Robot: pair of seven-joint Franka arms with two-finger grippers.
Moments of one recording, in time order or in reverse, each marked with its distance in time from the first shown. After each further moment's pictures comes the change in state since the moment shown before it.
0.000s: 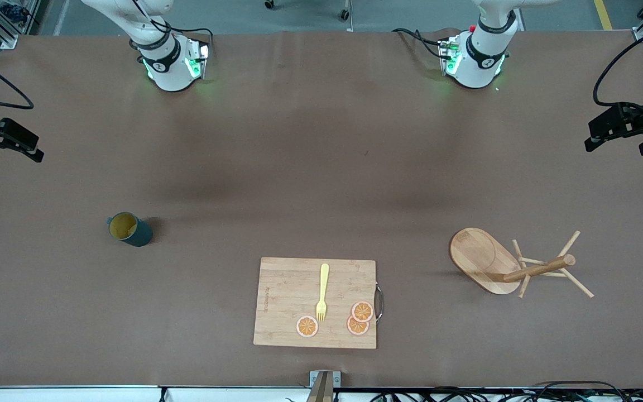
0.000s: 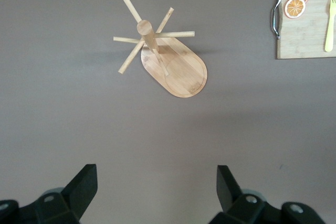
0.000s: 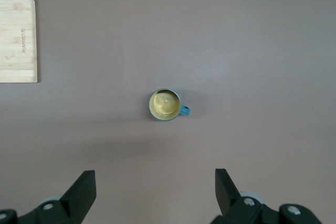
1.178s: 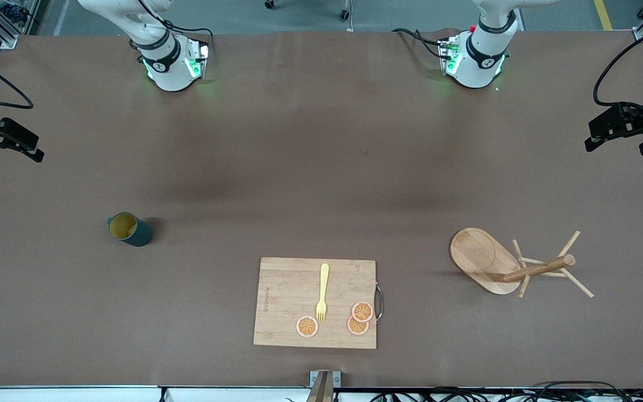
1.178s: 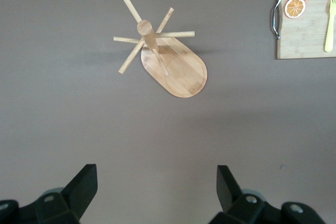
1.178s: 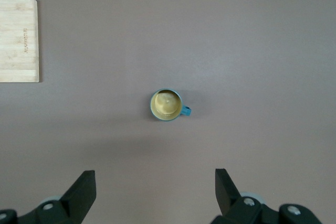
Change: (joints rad) left arm 0.000 -0.001 0.000 0.000 0.000 0.000 0.000; right arm 0.171 0.001 -0.172 0.000 -0.001 0.001 -0.001
